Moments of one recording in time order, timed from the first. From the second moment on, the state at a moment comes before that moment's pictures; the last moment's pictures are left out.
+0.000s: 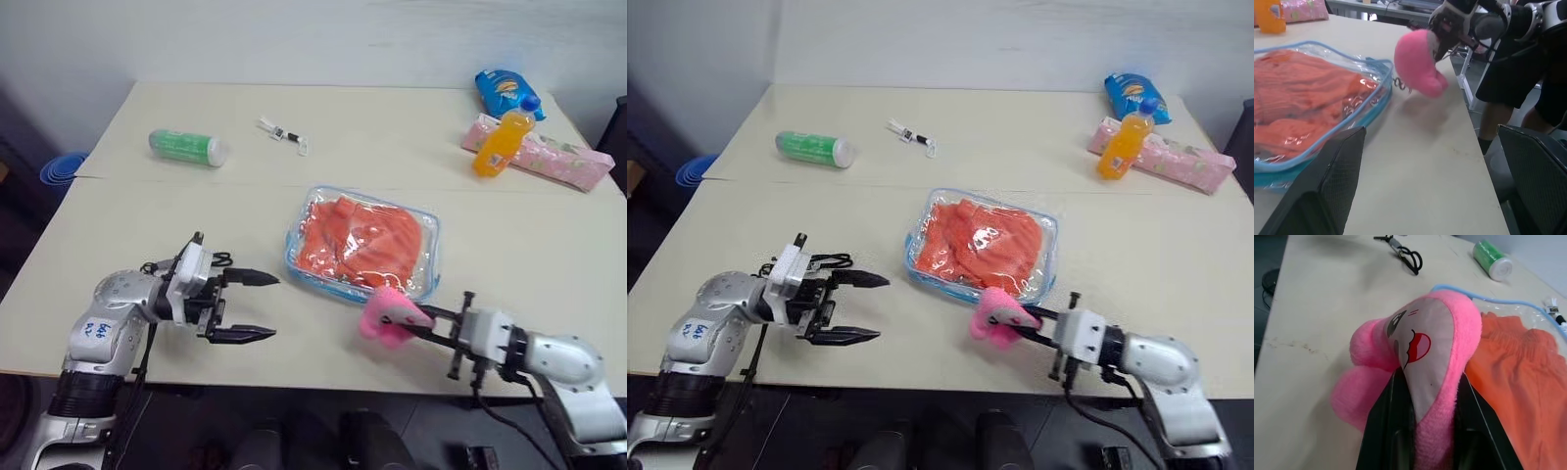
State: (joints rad) left arm -0.30 0.64 0.04 -0.06 -0.55 0.30 -1.37; right arm 0.06 -0.62 -0.04 -0.27 0.23 -0.21 1.02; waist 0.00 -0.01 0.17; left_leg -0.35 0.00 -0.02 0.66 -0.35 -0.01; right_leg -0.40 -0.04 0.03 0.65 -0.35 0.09
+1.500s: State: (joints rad) left arm -0.41 0.55 -0.10 -0.01 -0.47 0.31 -1.29; right arm -0.36 -0.78 0.05 0.37 0.03 -0.63 1.12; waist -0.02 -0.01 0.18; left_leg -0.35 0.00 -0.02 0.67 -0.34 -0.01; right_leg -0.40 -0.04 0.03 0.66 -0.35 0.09
